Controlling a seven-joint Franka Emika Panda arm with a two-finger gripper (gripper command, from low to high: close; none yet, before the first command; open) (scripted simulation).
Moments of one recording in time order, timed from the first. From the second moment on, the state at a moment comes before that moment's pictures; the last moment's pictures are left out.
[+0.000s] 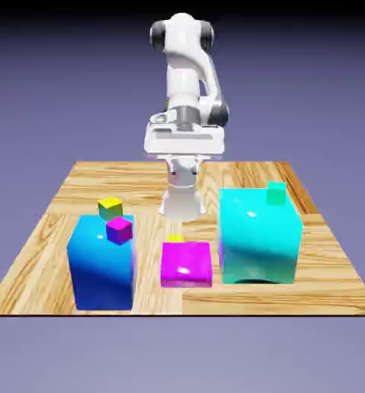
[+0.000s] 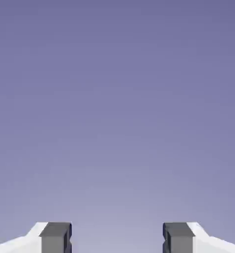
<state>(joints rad) -0.01 -0.53 0.01 -2.83 -0.01 2.99 0.73</state>
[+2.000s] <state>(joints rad) -0.04 -0.07 0.54 -2.29 -0.35 2.15 0.51</state>
